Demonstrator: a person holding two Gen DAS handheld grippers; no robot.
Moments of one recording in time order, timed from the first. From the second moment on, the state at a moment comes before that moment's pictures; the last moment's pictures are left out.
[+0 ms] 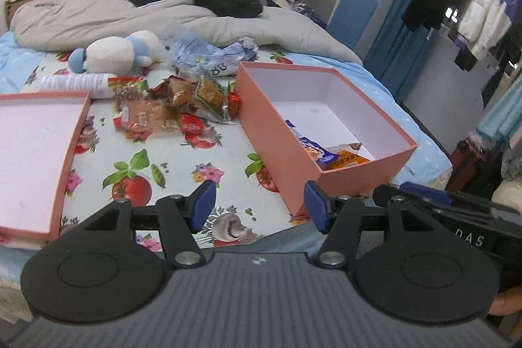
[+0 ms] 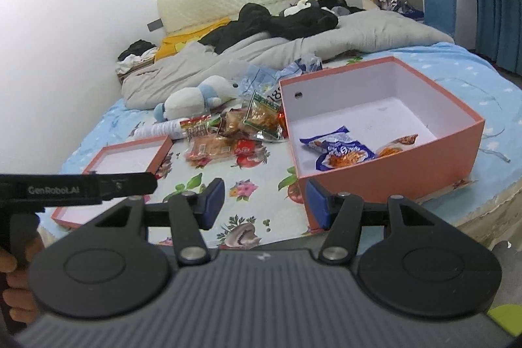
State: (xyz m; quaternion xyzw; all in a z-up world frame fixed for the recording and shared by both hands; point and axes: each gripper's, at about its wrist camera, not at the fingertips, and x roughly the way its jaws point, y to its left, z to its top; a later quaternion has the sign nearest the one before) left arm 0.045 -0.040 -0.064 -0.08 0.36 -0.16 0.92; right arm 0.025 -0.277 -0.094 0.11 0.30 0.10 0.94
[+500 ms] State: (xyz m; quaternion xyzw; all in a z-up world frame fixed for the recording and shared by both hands) left arm 0.103 -0.035 -0.101 -0.10 0.38 -0.14 0.91; right arm 0.046 -0.255 -0.120 0.08 0.29 0.09 0.95
